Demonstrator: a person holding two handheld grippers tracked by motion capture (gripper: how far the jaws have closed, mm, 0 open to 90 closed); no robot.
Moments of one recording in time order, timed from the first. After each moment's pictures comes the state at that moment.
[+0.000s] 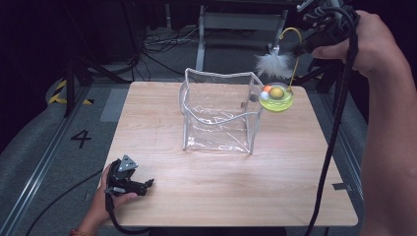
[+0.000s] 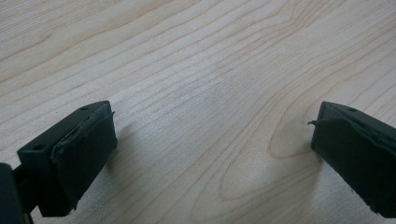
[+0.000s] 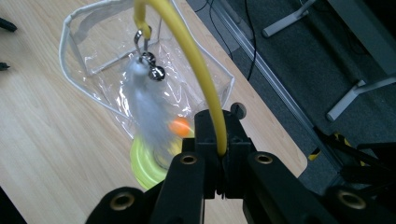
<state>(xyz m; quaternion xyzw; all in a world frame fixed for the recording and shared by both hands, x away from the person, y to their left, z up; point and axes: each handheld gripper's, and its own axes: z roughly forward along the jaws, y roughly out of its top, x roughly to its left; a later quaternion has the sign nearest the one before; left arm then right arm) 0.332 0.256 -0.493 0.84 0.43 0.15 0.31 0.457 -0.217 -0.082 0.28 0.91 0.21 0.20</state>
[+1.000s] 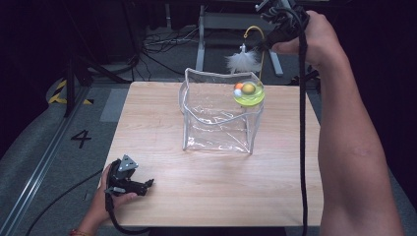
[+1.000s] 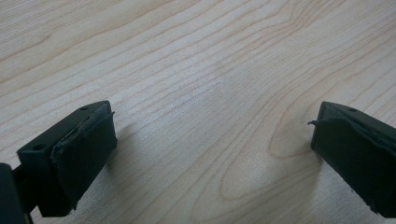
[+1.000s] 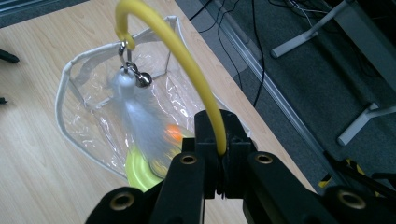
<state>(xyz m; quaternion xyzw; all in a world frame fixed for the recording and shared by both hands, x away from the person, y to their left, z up) 0.332 0.257 -0.493 0.84 0.42 0.14 0.32 0.500 -0.158 -0.107 0.26 0.91 0.24 0.20</state>
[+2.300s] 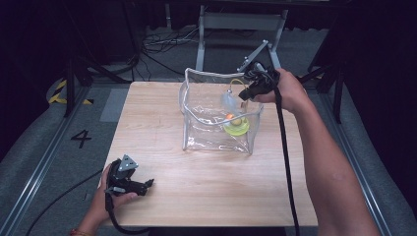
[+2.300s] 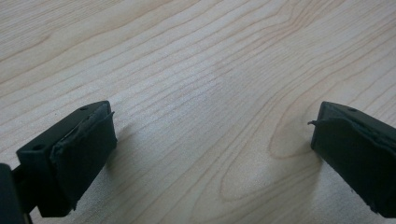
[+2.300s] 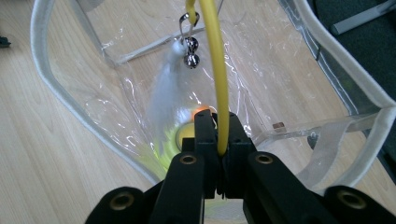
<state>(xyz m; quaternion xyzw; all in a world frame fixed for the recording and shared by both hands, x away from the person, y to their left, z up) 0.333 0.256 -0.493 0.84 0.42 0.14 0.32 0.499 -0.148 -0.243 0.23 0.94 0.22 0.12</state>
